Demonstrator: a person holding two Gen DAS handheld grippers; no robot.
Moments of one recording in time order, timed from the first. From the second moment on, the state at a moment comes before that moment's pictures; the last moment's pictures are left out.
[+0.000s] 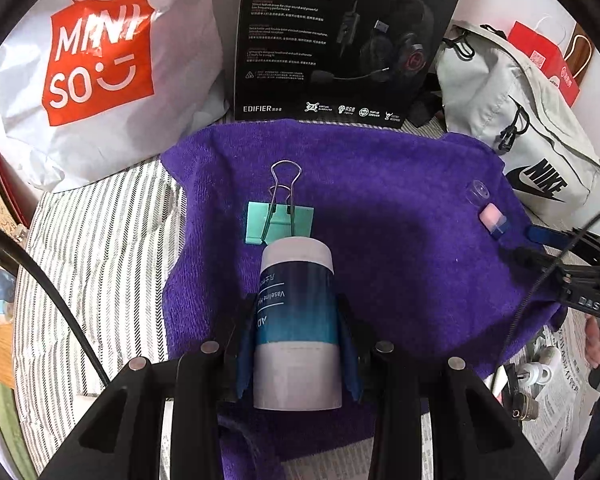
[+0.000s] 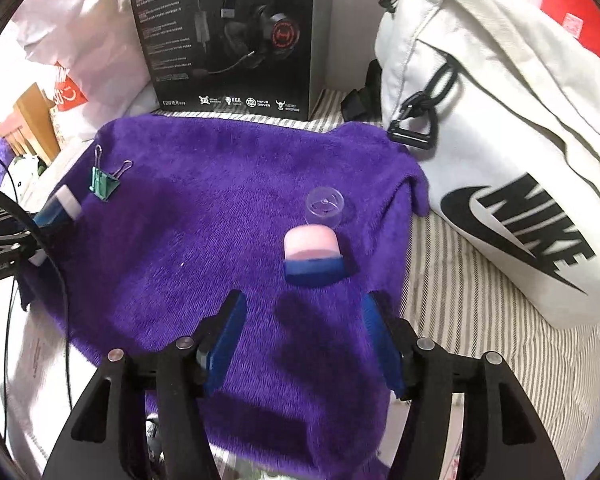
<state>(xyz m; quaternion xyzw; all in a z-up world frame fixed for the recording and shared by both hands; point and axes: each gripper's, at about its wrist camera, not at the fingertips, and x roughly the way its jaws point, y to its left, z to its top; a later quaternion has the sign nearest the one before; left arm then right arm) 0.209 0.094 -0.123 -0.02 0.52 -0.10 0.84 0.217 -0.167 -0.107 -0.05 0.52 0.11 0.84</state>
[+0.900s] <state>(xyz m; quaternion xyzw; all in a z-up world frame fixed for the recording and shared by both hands) 0.212 0.071 -0.135 0.06 0.55 -0.09 0.83 0.147 -0.203 -0.062 0.02 0.50 0.11 0.86</state>
